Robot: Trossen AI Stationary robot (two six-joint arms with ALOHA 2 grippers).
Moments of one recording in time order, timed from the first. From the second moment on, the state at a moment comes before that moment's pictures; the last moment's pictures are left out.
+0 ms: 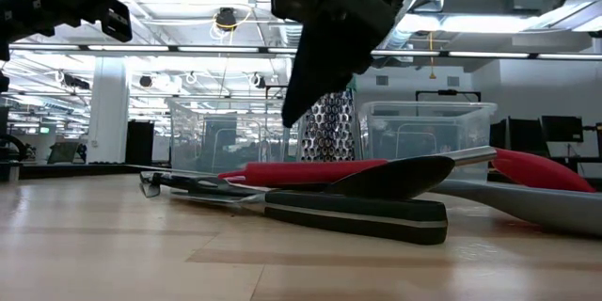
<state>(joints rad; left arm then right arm) -0.02 0.03 0.01 0.28 0.16 -0.03 0.22 1.94 1.36 -0.38 0.09 0.09</state>
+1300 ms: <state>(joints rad) -0.02 0.06 0.01 0.30 0.16 -0.03 0.31 2.02 1.35 -0.41 0.09 0.08</state>
